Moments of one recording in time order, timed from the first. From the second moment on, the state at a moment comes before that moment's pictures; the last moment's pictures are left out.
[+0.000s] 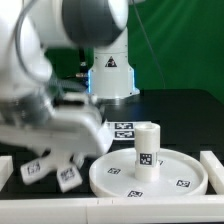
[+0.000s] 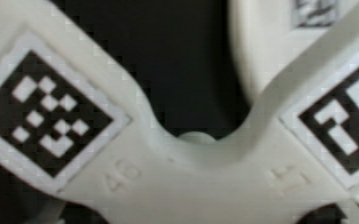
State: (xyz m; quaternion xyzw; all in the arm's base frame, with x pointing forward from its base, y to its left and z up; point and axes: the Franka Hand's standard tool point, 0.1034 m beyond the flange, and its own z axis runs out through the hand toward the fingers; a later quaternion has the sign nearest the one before) arm 0.587 -0.102 0.071 -0.96 0.22 0.17 0.07
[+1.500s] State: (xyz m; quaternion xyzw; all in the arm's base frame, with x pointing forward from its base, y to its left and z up) arm 0.566 0.020 0.139 -0.99 0.12 0.00 -0.01
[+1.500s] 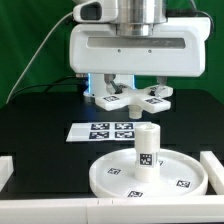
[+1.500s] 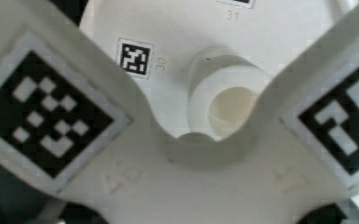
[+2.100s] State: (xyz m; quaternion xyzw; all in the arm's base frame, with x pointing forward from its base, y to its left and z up) arm 0.560 0.041 0.121 -0.99 0.12 -0.02 -0.01
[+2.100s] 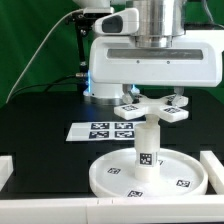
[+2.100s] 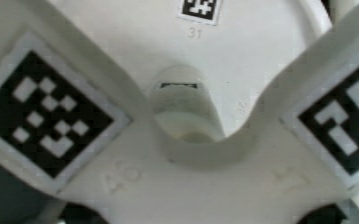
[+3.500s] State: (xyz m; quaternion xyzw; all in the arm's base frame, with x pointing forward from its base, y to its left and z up) arm 0.559 0.036 0.119 -0.99 0.12 -0.01 -0.01
